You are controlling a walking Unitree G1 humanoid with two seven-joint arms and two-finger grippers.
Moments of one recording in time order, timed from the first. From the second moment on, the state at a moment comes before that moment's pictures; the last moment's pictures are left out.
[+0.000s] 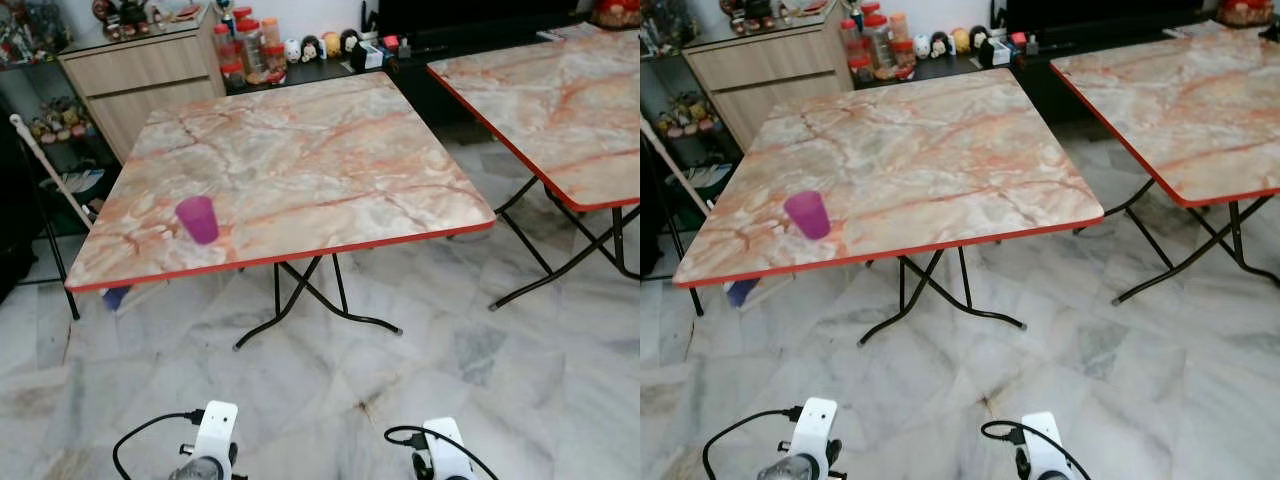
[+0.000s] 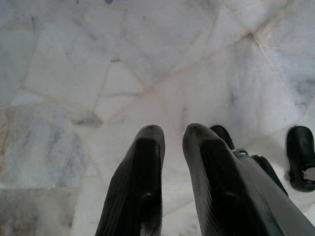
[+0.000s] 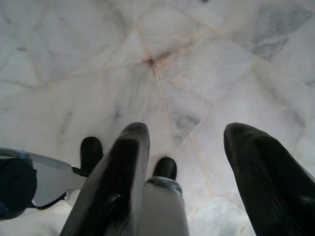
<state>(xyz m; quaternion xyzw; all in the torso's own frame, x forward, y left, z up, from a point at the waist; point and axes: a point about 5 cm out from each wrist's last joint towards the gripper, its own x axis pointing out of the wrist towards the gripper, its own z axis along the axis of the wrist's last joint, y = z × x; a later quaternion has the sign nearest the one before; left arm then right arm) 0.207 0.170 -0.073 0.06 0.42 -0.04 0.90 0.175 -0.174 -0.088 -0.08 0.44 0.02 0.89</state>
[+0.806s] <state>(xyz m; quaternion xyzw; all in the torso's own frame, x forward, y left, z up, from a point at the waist) 0.215 0.163 -0.069 0.06 0.41 -0.04 0.91 0.167 -0.183 -0.090 -0.08 0.45 0.02 0.89</state>
